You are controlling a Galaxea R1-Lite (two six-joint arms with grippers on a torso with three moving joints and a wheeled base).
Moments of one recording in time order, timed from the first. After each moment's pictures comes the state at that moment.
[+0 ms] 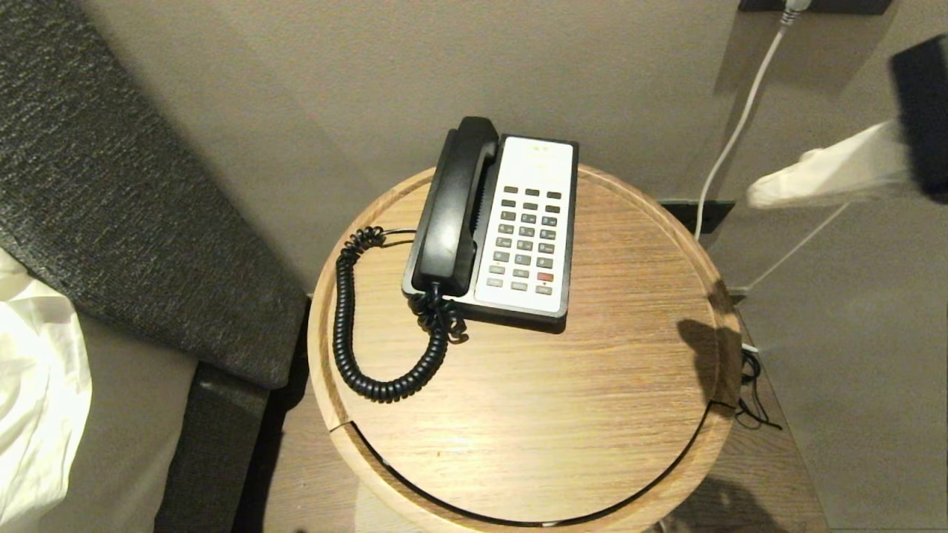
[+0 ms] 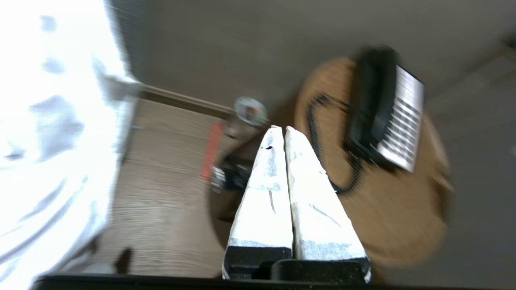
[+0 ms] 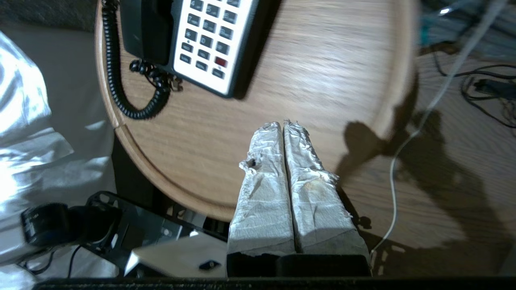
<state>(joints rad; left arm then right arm) -0.74 0.60 -1.23 0.68 0.59 -0.44 0.89 1.48 -1.94 1.06 -0.30 0.49</state>
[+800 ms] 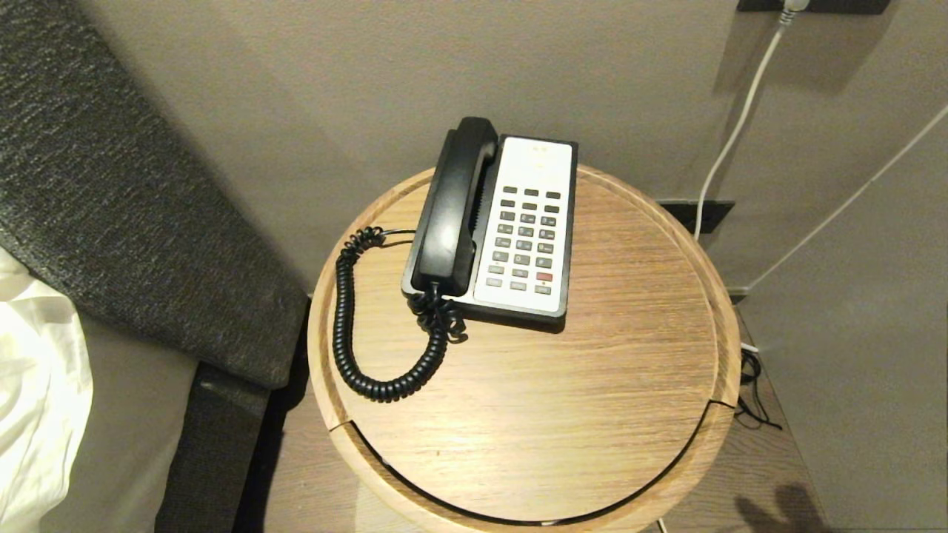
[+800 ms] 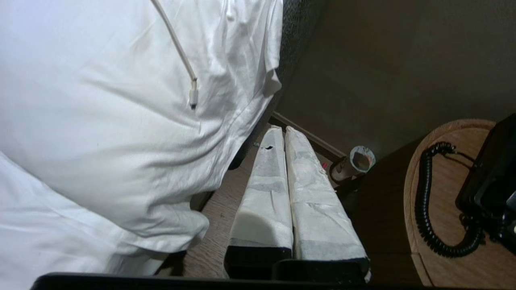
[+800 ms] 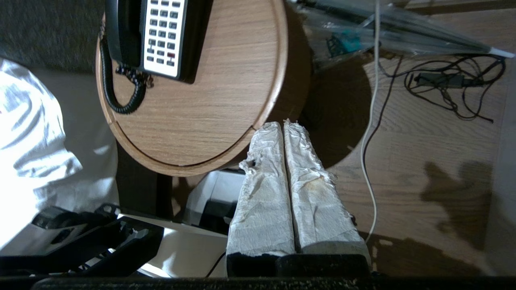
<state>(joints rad) -0.02 0.45 -1.20 0.80 0.36 -0.40 0.80 1.07 -1.95 1.30 -0.35 0.51</state>
